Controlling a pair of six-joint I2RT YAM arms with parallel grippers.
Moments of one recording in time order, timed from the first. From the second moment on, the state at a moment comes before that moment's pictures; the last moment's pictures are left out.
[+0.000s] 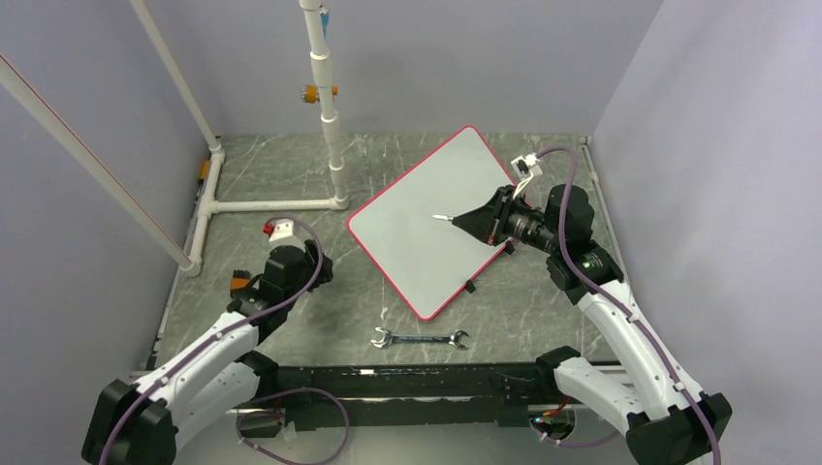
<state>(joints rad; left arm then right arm) -0.47 0.87 0.33 -0.03 -0.30 -0.62 0.36 0.91 0.91 -0.19 -0.57 0.53</state>
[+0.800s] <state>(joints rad) -0.41 1.26 1.39 -0.48 0.29 -0.15 0.36 0.89 0.91 -0.28 -0.52 0.49</state>
